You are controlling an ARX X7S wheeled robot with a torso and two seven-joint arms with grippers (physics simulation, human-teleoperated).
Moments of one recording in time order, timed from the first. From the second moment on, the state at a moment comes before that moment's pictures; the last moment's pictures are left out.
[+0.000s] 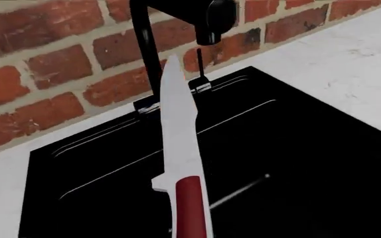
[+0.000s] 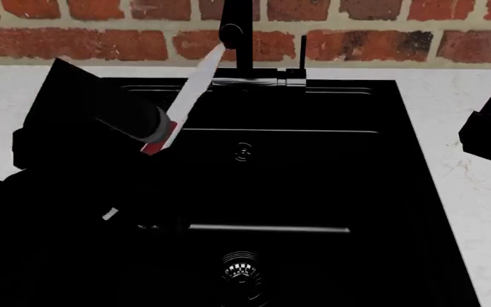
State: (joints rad) left arm -1.13 -0.35 0.47 0.24 -1.36 -1.30 -0.74; right arm 0.68 0.63 0.30 -0.54 1.13 1.01 0.72
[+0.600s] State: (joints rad) left arm -1.14 -0.15 0.80 -0.16 -1.07 -1.07 -0.21; right arm 0.67 0.62 0.28 -0.52 1.11 0.99 0.70
